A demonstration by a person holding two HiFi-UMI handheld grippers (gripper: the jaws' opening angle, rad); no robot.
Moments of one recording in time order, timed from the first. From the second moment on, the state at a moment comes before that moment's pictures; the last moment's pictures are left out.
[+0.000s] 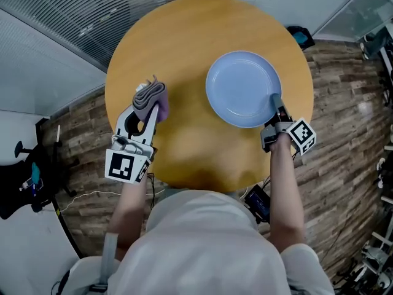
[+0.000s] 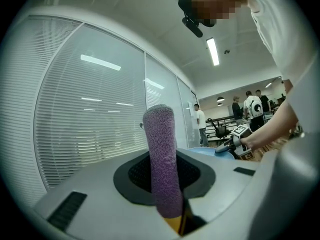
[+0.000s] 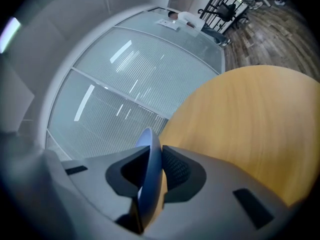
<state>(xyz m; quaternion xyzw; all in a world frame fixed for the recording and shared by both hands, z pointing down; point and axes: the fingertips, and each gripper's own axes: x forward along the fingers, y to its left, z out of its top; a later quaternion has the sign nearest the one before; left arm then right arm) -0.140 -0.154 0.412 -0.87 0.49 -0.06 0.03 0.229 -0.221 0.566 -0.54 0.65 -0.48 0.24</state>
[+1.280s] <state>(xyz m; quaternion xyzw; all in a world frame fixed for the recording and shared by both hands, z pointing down) -0.149 -0.127 0.437 -0.85 0.53 -0.07 0.00 0.276 -0.245 0.678 -0.64 0.54 -0.51 0.20</state>
